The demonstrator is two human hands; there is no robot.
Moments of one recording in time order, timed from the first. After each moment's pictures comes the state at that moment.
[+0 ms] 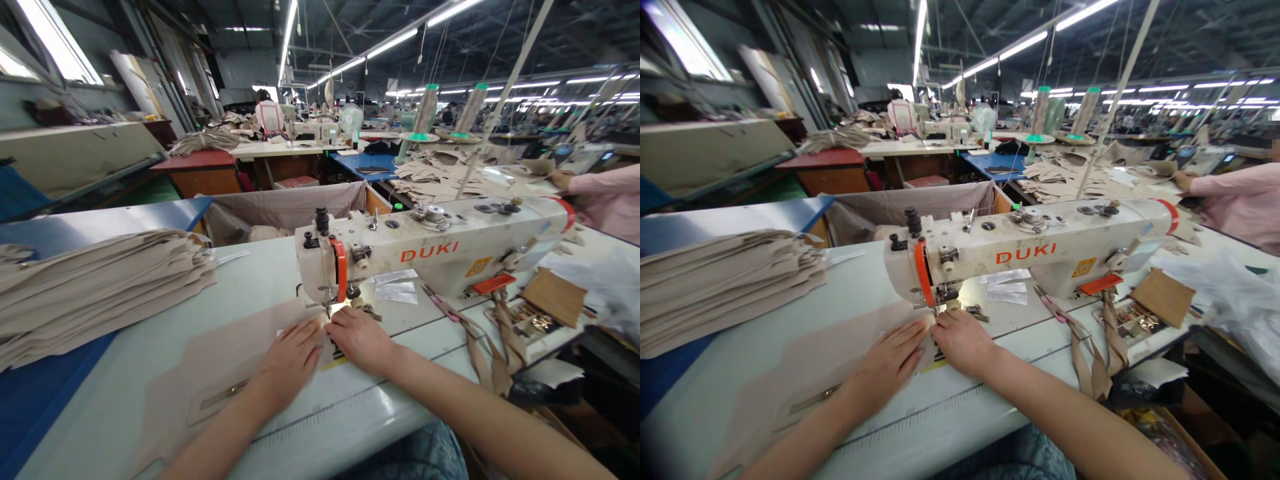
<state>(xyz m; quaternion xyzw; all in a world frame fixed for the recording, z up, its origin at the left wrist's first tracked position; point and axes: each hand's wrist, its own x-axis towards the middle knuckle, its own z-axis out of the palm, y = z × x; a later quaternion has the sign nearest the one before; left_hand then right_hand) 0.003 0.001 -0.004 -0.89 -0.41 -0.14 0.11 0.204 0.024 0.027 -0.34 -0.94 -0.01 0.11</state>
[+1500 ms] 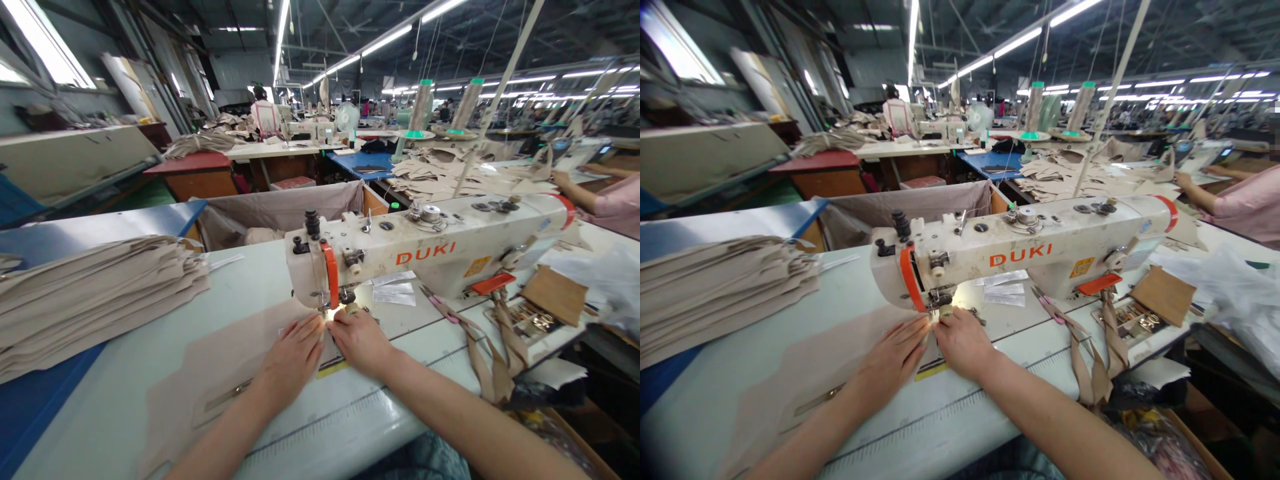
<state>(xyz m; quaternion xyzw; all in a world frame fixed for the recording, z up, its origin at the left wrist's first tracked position) 0.015 0.012 -0.002 -0.89 -0.41 -0.15 0.08 0.207 0.027 0.020 -0.40 -0.90 -0.02 0.15</state>
